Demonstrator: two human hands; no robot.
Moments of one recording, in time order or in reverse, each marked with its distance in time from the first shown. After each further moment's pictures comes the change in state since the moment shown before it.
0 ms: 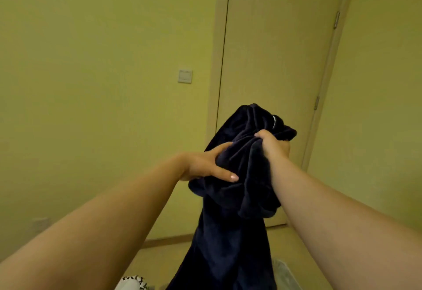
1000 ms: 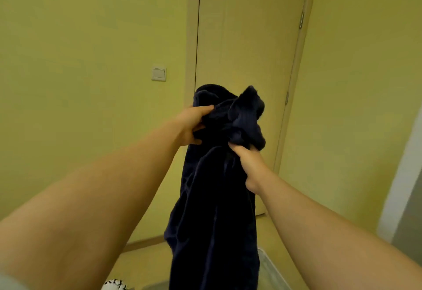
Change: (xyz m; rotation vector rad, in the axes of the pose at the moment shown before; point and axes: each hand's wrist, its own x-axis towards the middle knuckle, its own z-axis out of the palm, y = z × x) left_hand 0.012 0.079 0.019 -0.471 0.454 0.094; right_hand -0.007 0.032 -0.044 -0.125 -0.301 -0.010
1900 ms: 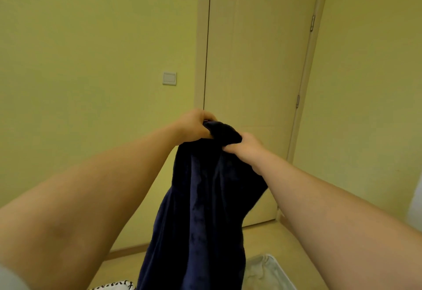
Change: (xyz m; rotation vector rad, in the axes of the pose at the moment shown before) left_hand 0.002 0.001 -0.033 0.866 -0.049 0.330; right_hand 0.023 -0.029 0.022 -0.588 -0.085 -0.180
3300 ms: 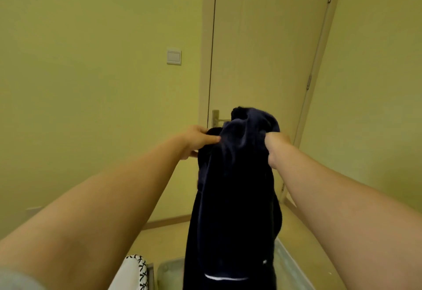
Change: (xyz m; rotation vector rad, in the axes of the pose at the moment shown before) left_hand -0.006 -0.053 0.049 -0.487 -0.118 -0.396; right_hand 0.014 0.039 -0.004 0.477 0.324 0.431
